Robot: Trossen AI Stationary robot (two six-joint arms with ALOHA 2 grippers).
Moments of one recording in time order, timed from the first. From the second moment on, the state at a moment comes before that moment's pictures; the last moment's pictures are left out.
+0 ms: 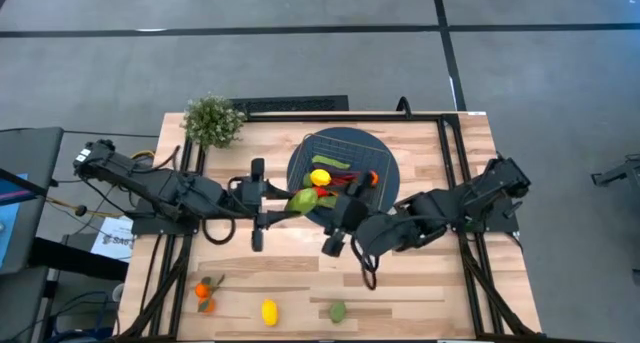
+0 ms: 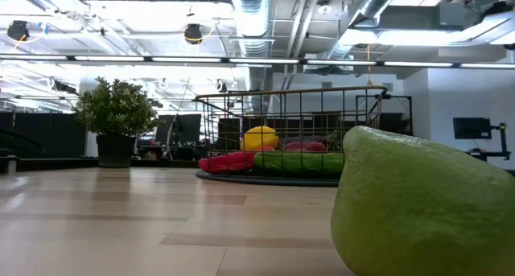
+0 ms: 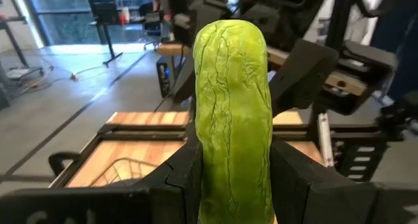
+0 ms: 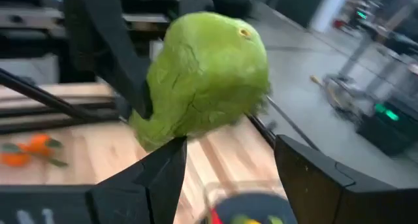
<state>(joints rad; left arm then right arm) -0.38 1.19 1.20 -0.16 -0.46 -0.05 0.45 1.74 1.86 -0.52 0.94 0.10</state>
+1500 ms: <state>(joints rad) -0.39 1.20 1.19 -0.17 -0.48 -0.03 0.37 1.67 1.86 -0.50 0.61 0.08</state>
